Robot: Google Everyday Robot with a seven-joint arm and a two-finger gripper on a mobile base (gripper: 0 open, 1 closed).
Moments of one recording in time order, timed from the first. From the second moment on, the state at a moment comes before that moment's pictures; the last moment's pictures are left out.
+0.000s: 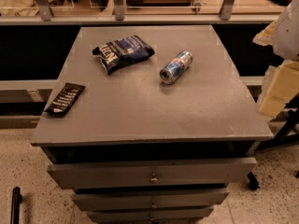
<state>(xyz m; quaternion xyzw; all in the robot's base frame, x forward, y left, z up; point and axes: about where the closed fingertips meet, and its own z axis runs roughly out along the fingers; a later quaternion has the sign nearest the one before) 0.438 -0.216 0.979 -0.60 0.78 -0.04 0.16</state>
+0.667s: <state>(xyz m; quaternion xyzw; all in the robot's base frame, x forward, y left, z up) 0.468 -0.218 0.982 -0.62 0.76 -0.05 0.18</state>
